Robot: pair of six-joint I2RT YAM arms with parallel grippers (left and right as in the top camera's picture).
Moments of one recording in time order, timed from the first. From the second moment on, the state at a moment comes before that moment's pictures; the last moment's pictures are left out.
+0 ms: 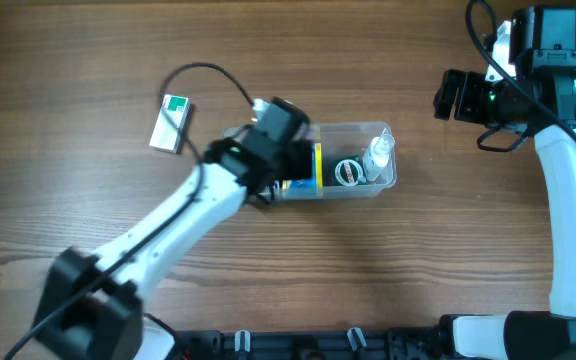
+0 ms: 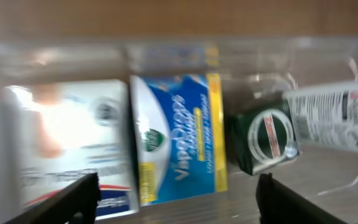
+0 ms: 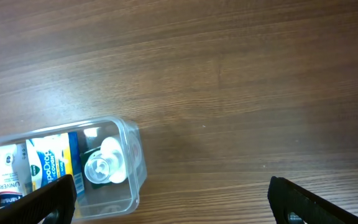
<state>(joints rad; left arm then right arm) -0.61 1.60 1.16 -0.60 -0.03 -0.59 -0.01 1.54 1.68 -1.24 -0.02 0.16</state>
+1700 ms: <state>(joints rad) -0.51 1.82 1.18 -0.64 -0.05 -0.57 -0.01 1.54 1.68 -1.24 -0.02 0.16</state>
